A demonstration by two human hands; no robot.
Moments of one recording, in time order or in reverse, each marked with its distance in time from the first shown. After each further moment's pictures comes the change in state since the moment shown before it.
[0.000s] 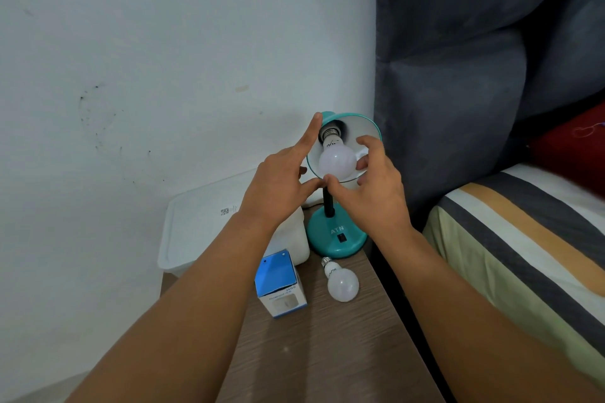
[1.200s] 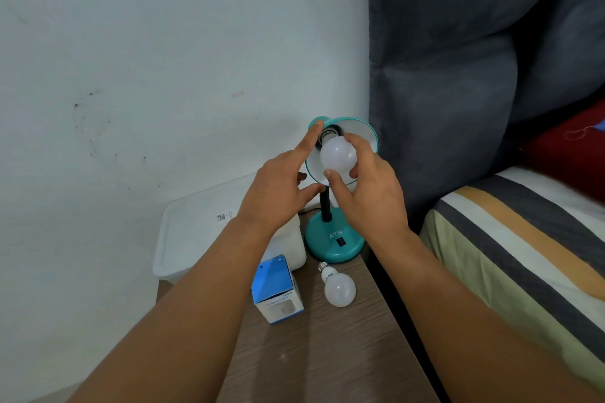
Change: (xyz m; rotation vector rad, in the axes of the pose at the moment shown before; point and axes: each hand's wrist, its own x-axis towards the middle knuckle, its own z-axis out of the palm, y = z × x) left_hand 0.002 0.002 0.003 -0.064 0.011 0.061; right_hand 0.004 -0.003 -0.002 -0.140 0.055 -0.134
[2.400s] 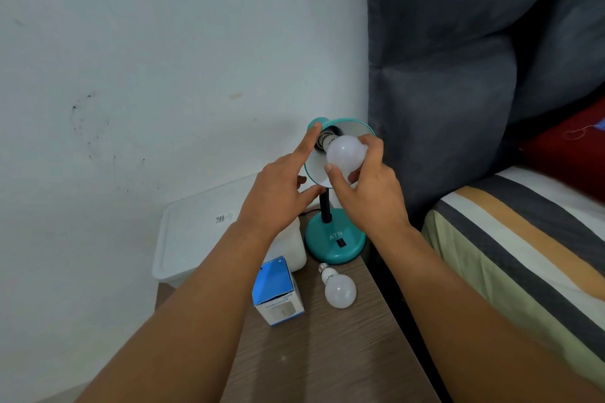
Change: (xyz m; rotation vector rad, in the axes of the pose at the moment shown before) left_hand -0.004 0.002 0.001 -0.009 0.008 -0.015; right_hand 0.006 0.002 0.000 0.101 -0.025 0.114
